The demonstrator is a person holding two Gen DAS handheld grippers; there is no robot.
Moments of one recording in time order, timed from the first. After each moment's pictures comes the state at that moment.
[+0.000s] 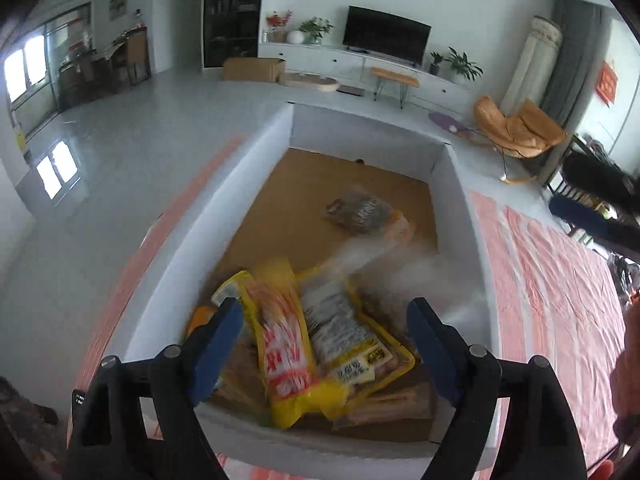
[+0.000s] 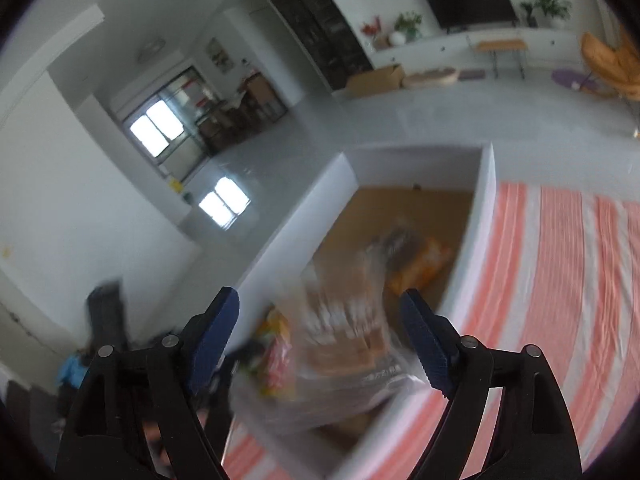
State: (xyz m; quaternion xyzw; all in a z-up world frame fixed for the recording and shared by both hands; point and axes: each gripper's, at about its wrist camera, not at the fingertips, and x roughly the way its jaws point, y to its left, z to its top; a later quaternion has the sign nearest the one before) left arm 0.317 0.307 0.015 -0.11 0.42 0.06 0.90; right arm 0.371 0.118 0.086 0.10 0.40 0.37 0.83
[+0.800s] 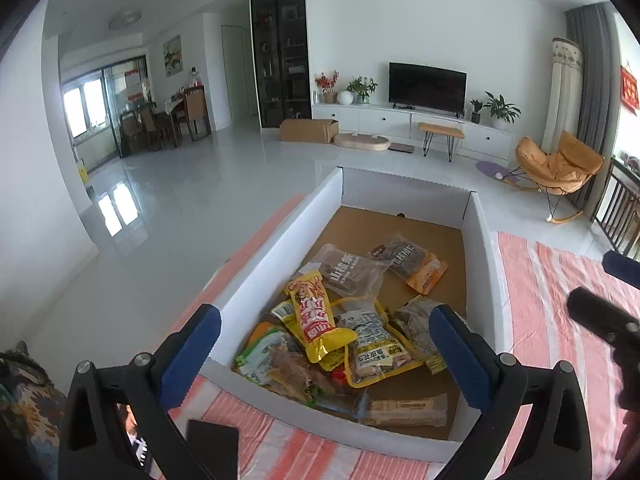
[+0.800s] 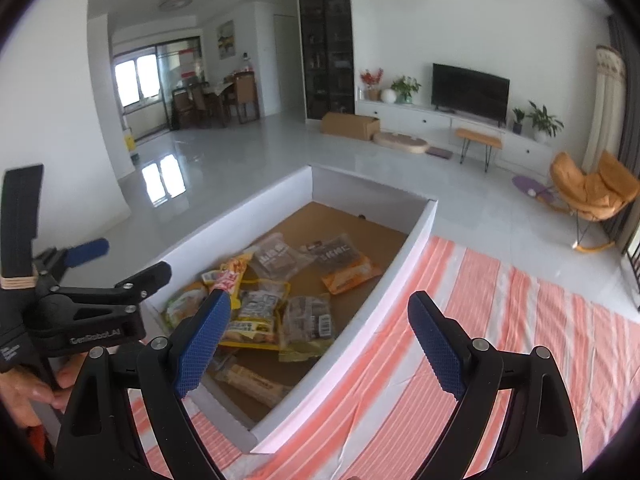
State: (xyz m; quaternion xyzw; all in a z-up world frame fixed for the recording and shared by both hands) left arm 0.232 0.276 0.053 -0.04 0.32 0.18 0.93; right arm 0.260 0.093 0.100 -0.09 0.30 0.30 0.90
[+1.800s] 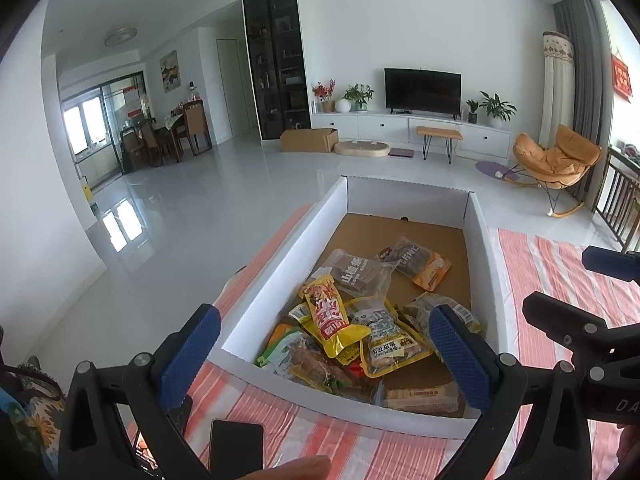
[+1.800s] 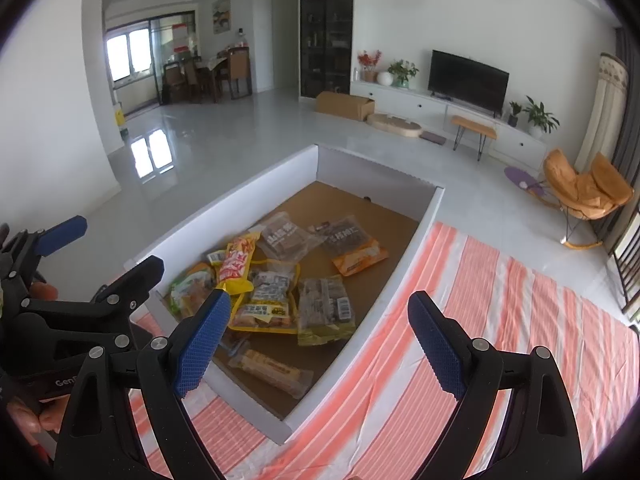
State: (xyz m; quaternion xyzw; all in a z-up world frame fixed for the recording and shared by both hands) left arm 0.206 0.274 0.067 -0.02 0.31 0.18 0.93; right arm 0.243 0.127 0.105 -0.12 0.34 0.28 0.89
